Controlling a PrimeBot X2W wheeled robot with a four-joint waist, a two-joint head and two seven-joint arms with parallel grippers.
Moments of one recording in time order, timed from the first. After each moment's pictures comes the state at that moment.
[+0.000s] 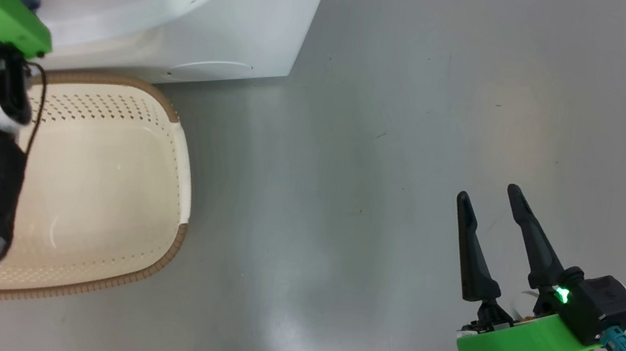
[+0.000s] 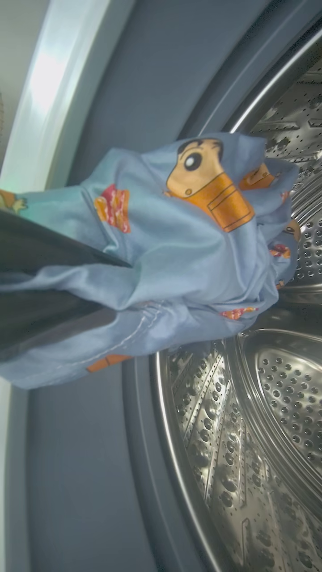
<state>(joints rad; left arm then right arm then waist) -1.03 0.14 0.01 0.88 -0.47 0.08 -0.19 -0.23 -0.05 0.09 0.06 0.20 0.13 -0.26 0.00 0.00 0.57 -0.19</state>
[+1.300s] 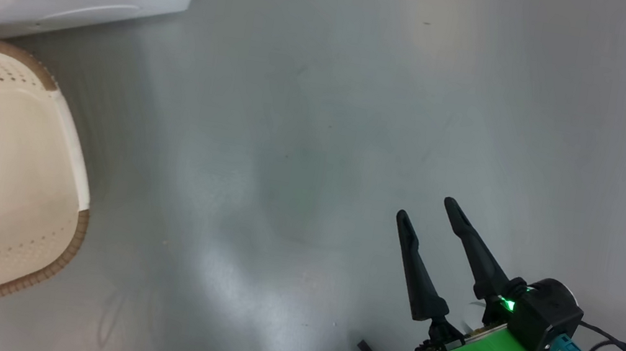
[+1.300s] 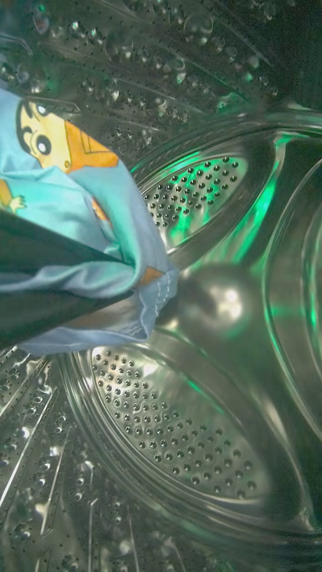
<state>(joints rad) -1.43 0.37 0.07 0.75 -0.23 0.19 -0.26 -0.20 -0.05 0.23 0.06 0.24 0.13 -0.26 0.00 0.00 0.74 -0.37</state>
